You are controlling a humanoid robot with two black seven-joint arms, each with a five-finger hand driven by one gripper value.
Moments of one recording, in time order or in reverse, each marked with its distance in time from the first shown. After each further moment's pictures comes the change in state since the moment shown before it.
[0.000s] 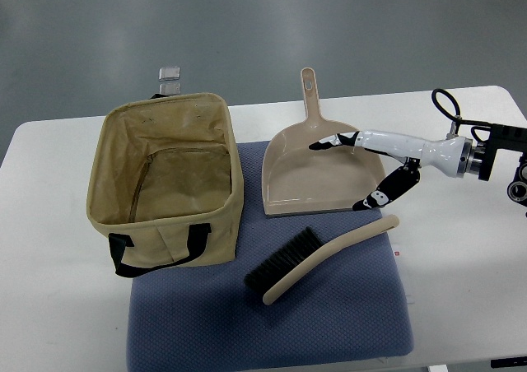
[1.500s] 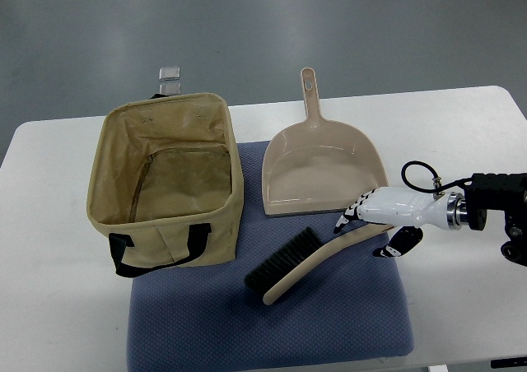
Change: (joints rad) left arm 0.000 0.000 0.000 0.000 0.000 0.000 0.000; right arm -0.004 0.012 -0.197 0.047 -0.377 -0.115 -0.222
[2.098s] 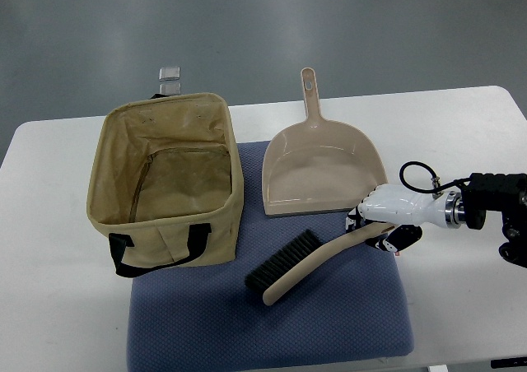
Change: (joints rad) left arm 0.000 0.000 0.000 0.000 0.000 0.000 0.000; right arm 0.000 0.013 -0.001 -0.016 -0.044 -0.015 -0.048
